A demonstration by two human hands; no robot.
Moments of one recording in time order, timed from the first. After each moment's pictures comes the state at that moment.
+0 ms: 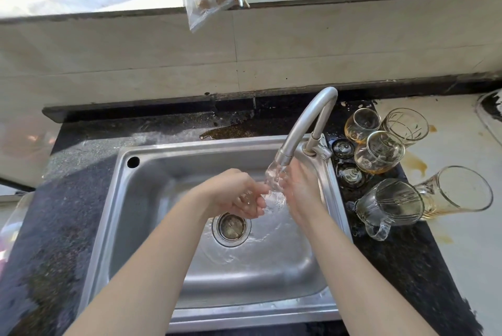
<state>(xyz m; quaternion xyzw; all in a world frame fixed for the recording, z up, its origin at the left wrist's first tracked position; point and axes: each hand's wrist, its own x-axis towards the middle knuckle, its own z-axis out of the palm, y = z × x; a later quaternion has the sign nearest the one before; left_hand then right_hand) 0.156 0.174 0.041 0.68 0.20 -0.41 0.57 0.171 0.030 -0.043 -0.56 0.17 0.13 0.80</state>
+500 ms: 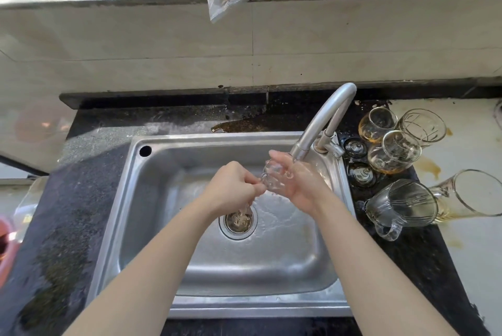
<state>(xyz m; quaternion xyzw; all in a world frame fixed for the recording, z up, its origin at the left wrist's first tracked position) 0.133 0.190 0.028 0.87 0.11 -0.24 0.42 0.182 0.038 -0.017 -0.51 0.18 0.34 0.77</state>
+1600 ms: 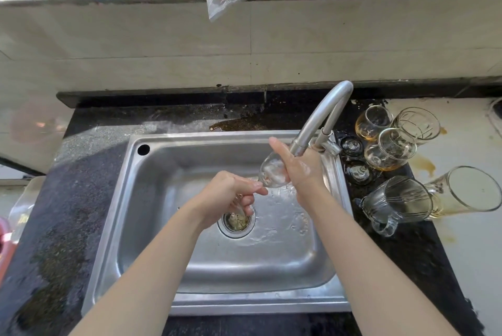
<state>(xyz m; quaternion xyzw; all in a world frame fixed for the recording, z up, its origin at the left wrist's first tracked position) 0.118 0.196 0.020 0.66 0.20 -0.30 0.66 0.173 0.050 0.016 -0.71 0.16 0.12 0.67</state>
